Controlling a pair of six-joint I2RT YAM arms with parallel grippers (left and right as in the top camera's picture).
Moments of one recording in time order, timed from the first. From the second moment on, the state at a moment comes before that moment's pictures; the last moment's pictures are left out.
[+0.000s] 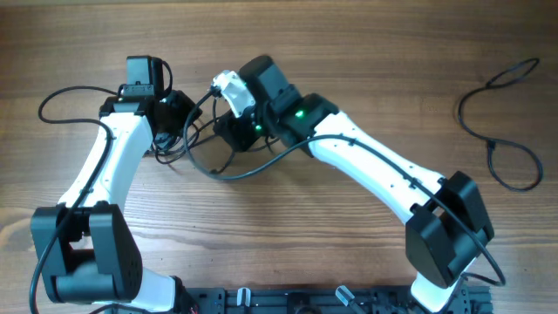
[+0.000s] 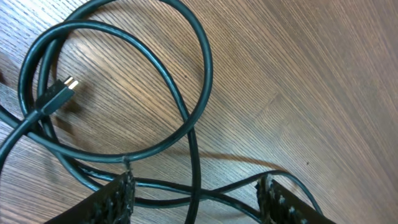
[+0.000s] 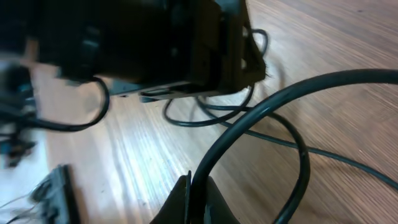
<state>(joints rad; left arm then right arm) 0.01 1.67 1.17 -0.67 0.11 -0.77 0.73 1.90 1.54 -0.46 -0.50 0.12</state>
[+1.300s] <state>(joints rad) 0.01 1.67 1.17 -0.76 0.72 -0.74 0.46 1.90 1.54 -0.48 -1.02 0.37</state>
